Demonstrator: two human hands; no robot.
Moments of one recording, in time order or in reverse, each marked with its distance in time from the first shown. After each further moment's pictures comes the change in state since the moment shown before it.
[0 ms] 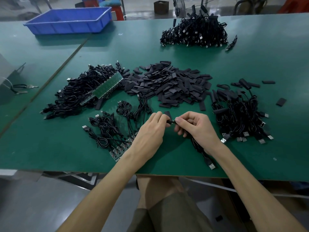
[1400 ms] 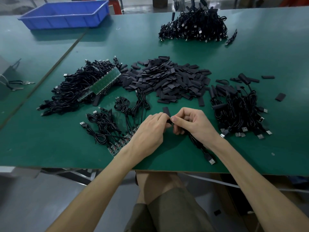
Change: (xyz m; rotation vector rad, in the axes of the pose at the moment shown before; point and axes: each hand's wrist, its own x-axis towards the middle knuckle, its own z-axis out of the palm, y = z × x) left_hand -0.001 0.002 -0.003 -0.069 -0.089 -0.010; right_hand 0.002 -0.005 -0.002 -0.002 -0.145 0.008
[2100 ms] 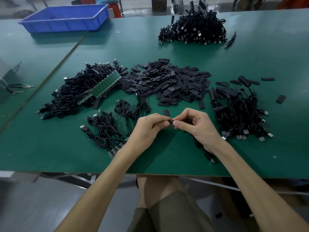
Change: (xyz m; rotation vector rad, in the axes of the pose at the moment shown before) left_hand 0.006 -0.017 -0.005 -0.485 0.063 -0.155; right_hand -0.002 0.005 -0.005 0.064 0.059 -0.066
